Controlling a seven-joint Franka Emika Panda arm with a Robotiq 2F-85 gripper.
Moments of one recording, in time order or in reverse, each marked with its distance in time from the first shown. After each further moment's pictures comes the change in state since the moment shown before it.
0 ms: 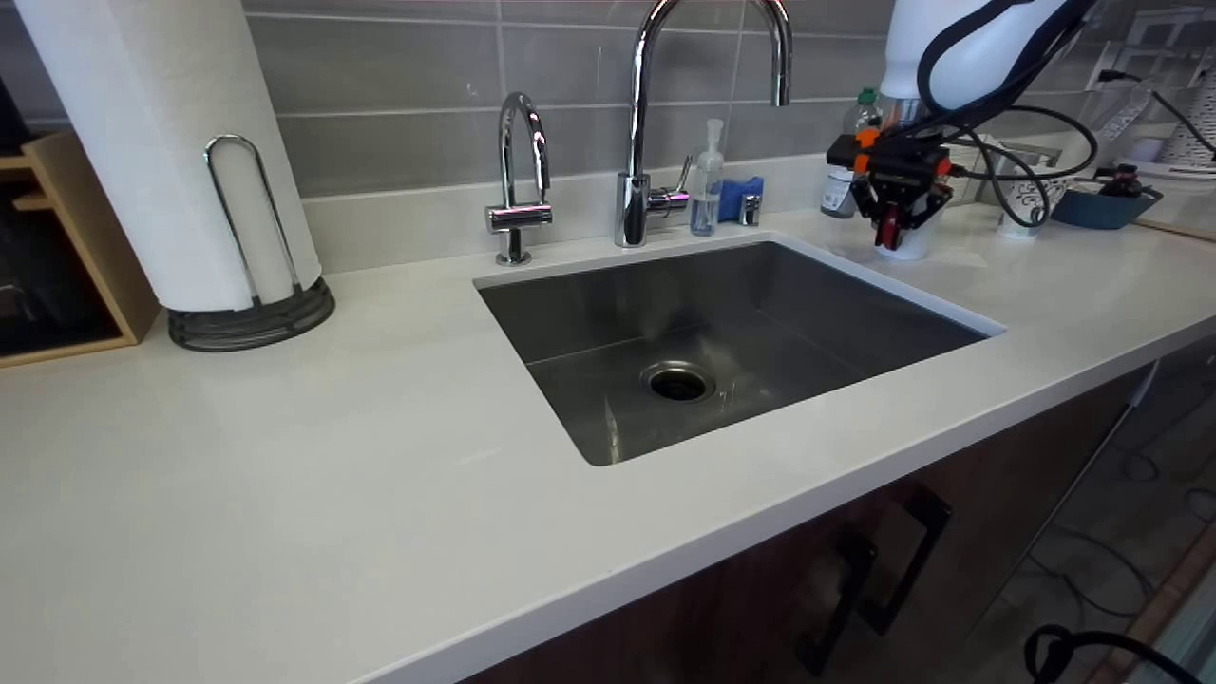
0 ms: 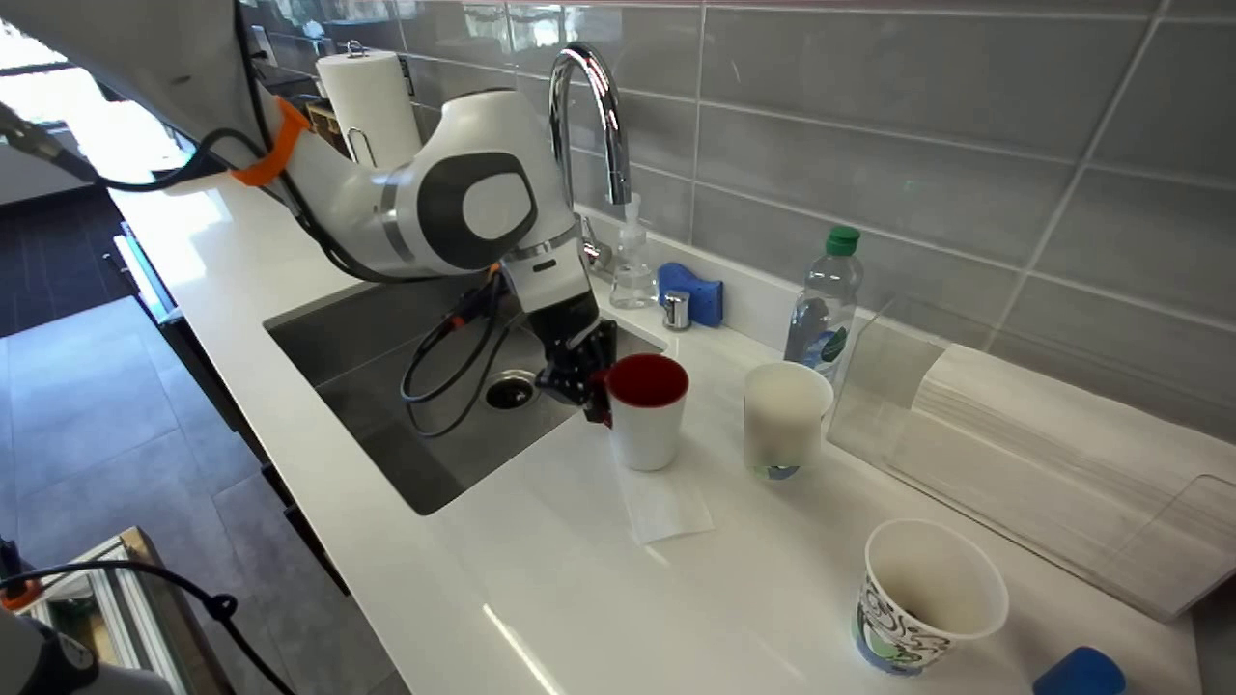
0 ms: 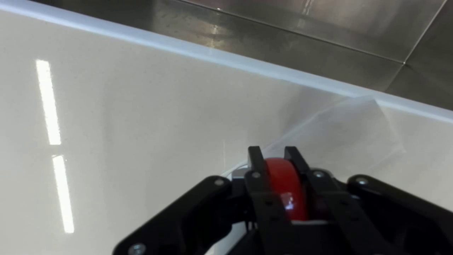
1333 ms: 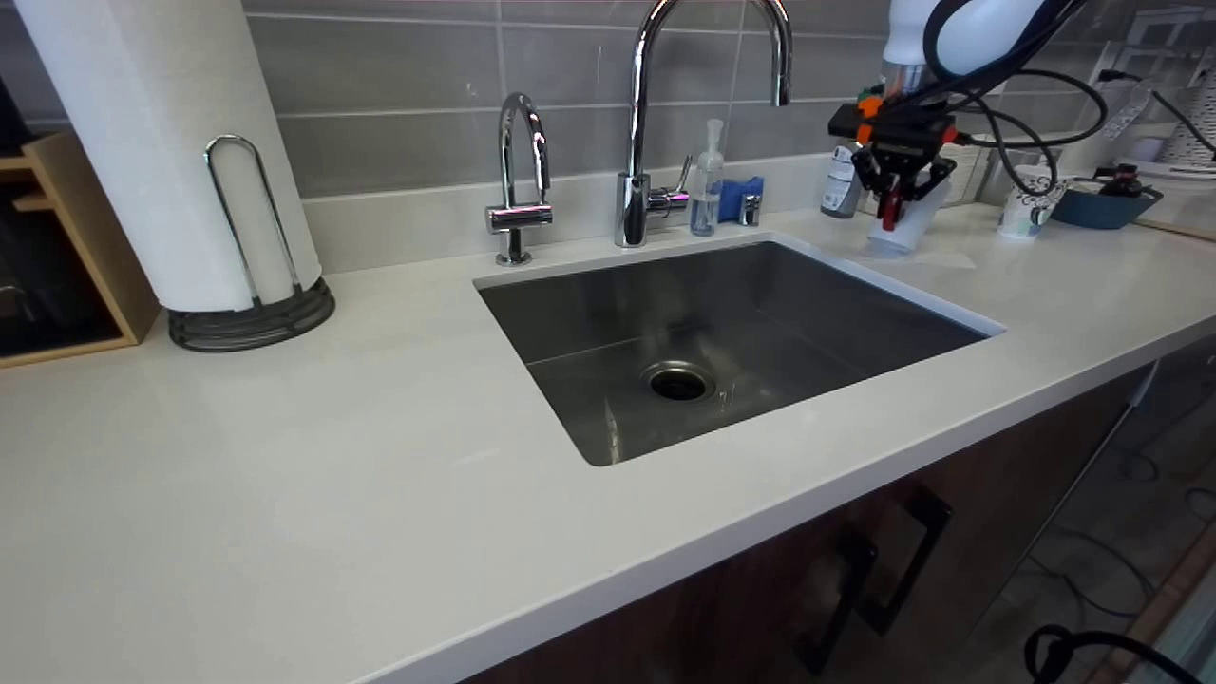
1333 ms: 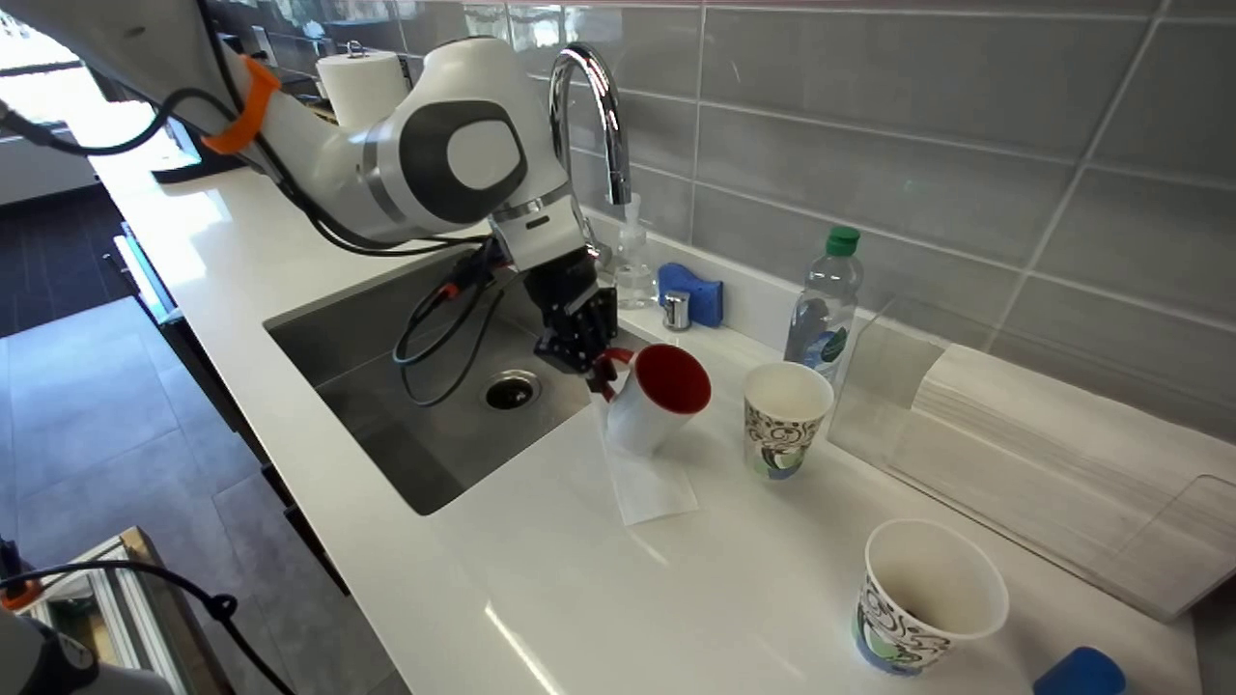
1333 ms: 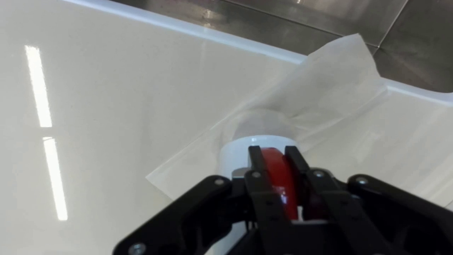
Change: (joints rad) arm 0.018 -0.067 0.000 0.019 -0.028 -0.061 0.001
